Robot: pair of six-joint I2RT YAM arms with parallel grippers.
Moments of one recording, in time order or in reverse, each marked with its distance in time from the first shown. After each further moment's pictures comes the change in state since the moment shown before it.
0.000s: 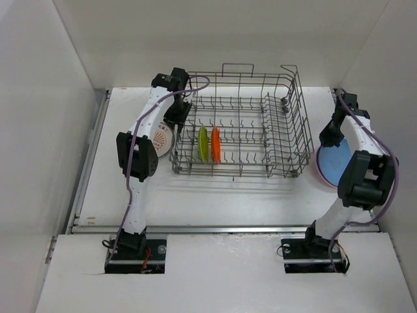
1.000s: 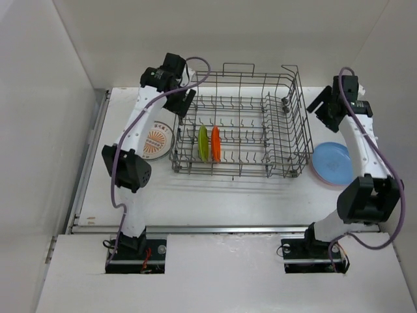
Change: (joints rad) left arm -0.042 -0.171 0.007 0.069 -0.166 0.098; right arm 0.126 -0.119 0.117 0.036 0.001 0.128
